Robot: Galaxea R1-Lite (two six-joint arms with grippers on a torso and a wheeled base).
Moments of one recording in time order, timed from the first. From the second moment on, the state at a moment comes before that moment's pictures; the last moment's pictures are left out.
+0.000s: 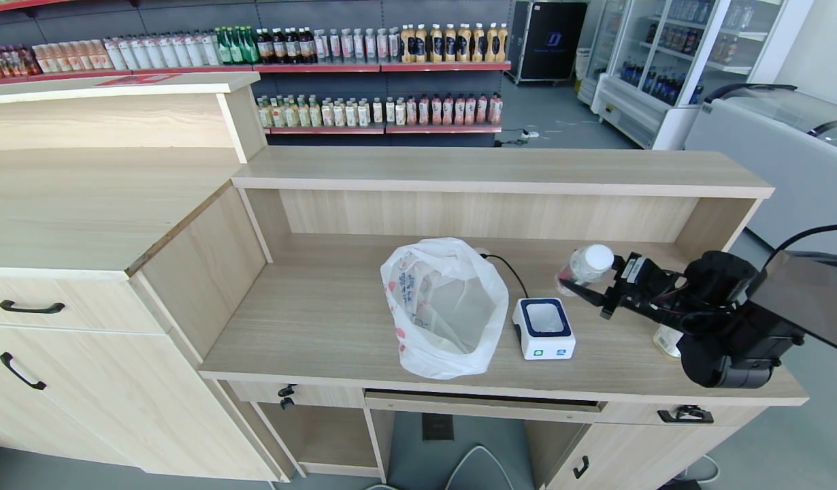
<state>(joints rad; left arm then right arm) 0.00 0.00 0.00 0.00 0.00 0.00 -0.06 2.39 -1.00 -1.57 0.93 -0.67</state>
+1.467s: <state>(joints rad) 0.00 0.00 0.00 0.00 0.00 0.00 -0.07 2.46 -1.07 -1.57 1.03 -0.71</state>
